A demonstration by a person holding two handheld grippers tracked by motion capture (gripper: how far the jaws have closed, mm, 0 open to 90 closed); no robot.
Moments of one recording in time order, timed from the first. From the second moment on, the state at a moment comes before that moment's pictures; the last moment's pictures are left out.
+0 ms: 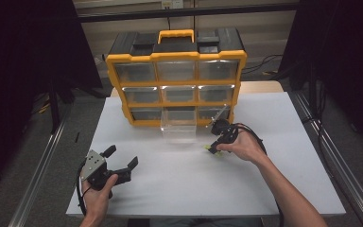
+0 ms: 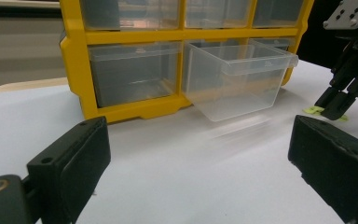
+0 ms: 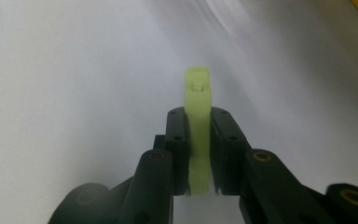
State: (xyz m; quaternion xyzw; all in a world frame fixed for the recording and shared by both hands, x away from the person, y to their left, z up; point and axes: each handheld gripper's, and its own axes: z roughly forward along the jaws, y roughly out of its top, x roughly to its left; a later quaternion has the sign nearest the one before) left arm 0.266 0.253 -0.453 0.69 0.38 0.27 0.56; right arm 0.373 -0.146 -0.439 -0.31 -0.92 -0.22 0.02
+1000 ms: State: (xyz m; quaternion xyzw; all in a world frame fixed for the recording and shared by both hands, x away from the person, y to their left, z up) left arm 0.265 0.253 -0.452 0.69 0.38 0.27 0.56; right arm 0.355 -0.165 -0.437 -0.30 -0.90 -0.32 -0.02
